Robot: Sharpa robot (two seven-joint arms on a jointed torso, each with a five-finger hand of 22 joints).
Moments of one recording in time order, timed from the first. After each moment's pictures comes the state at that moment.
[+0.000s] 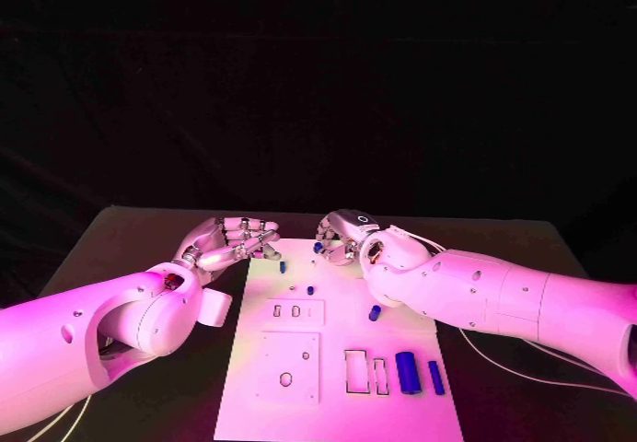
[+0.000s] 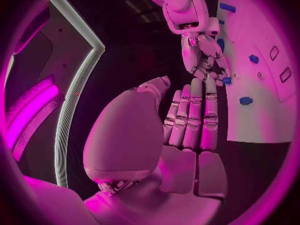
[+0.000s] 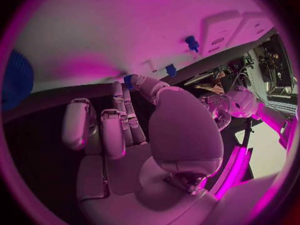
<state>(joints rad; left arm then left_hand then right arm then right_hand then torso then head) 1.20 -0.93 -0.02 1.65 -0.11 -0.34 0.38 1.51 -0.20 0.39 0.24 0.22 0.89 0.22 0.24 0.17 1.12 0.15 0.11 0.08 0.98 0.09 0.65 0.42 0.17 0.96 0.20 0.39 0.17 1.28 -0.42 -0.15 1.12 -1.46 -0.49 -0.19 1.27 -0.22 0.60 0.04 0.17 0.94 0.16 0.27 0.36 1.12 0.10 0.15 0.16 1.46 0.01 1.45 1.28 0.08 1.36 0.12 1.33 1.20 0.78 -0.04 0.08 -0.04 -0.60</state>
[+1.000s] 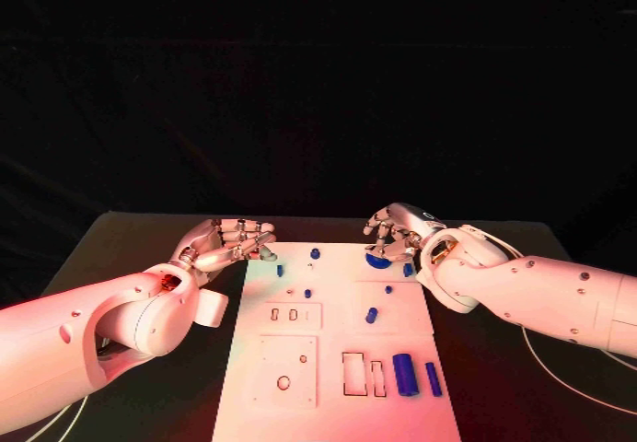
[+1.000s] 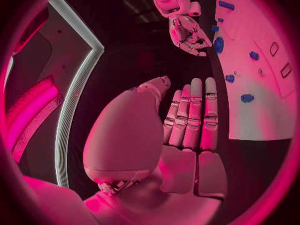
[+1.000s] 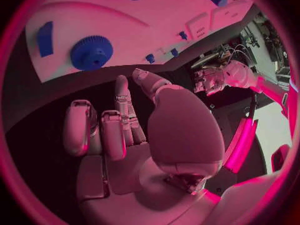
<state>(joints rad) 1.20 -0.94 -0.02 1.64 -0.11 -0.33 0.37 1.51 -0.20 0.39 0.24 0.22 0.89 0.22 0.24 0.17 1.12 0.15 0.11 0.08 0.97 0.09 0.66 0.42 0.17 0.96 0.20 0.39 0.18 1.31 -0.75 -0.13 1.39 -1.28 -0.53 -0.17 1.29 -0.26 0.45 0.04 0.25 0.90 0.14 0.24 0.41 1.19 0.06 0.56 0.47 1.46 -0.01 1.48 1.31 0.08 1.39 0.09 1.35 1.26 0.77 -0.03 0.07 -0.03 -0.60</state>
